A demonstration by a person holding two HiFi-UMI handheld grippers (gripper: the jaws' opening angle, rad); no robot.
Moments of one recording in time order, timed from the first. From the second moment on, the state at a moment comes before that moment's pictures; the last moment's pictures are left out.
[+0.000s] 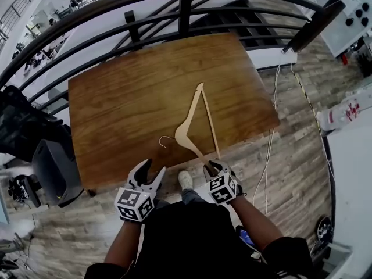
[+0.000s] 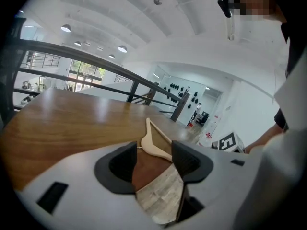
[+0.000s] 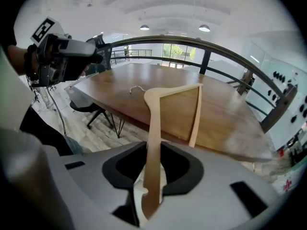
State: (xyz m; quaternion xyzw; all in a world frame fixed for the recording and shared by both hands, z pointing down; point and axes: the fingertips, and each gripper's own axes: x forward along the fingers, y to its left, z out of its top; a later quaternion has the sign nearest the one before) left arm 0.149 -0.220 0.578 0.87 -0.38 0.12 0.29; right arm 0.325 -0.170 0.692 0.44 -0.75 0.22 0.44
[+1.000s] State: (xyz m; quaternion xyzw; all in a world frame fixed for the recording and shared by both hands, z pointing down) left arm 0.112 -0.207 0.565 0.86 -0.42 0.11 0.27; right arm 0.336 -0.181 0.727 0.43 -0.66 0.19 0.59
